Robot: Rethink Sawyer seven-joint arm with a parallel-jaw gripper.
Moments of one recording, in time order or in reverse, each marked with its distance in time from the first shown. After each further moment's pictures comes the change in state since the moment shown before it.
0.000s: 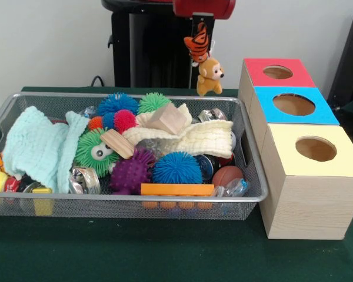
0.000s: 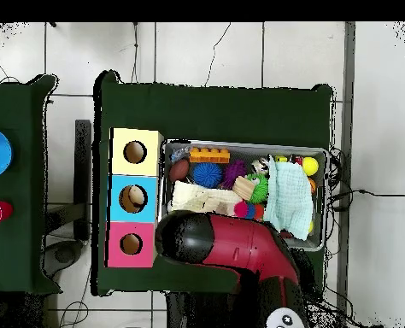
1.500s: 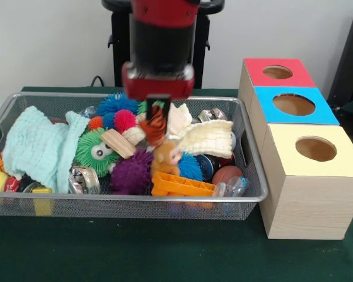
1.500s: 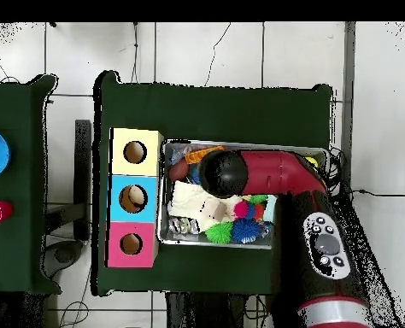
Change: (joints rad) arm -0.194 0.266 0.216 -0.393 -0.300 -0.029 -0.012
